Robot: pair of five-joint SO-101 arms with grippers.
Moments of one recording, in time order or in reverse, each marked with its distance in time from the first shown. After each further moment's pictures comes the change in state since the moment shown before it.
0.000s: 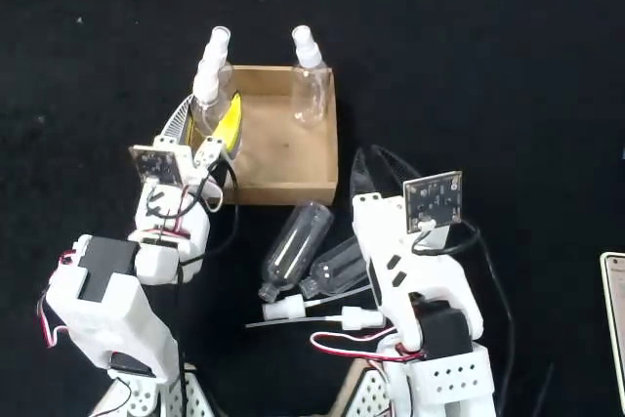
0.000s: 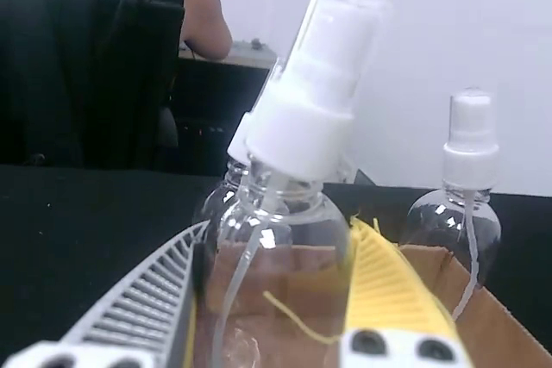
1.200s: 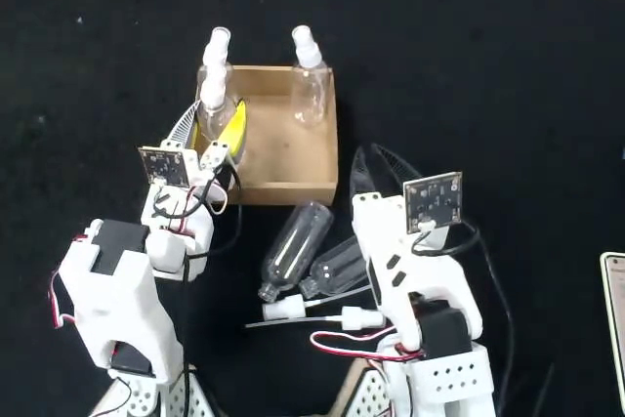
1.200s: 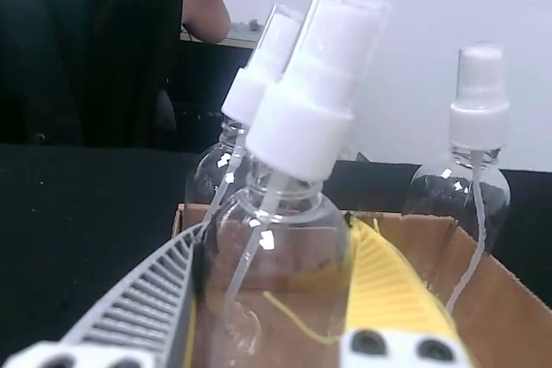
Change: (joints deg) left arm 0.5 7.5 -1.9 -4.3 -1.8; right arm 0.0 0.0 0.5 -0.8 0.0
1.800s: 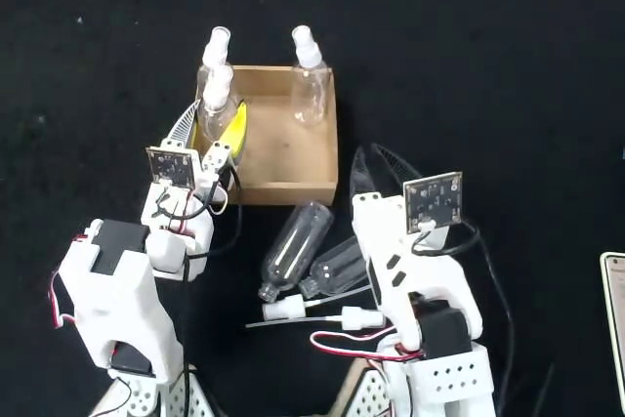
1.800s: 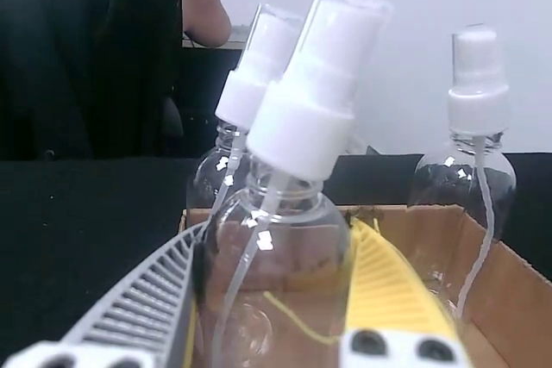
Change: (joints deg) left arm 0.0 0.0 0.0 0.0 -3.3; right arm 0.0 0.0 0.0 0.0 0.0
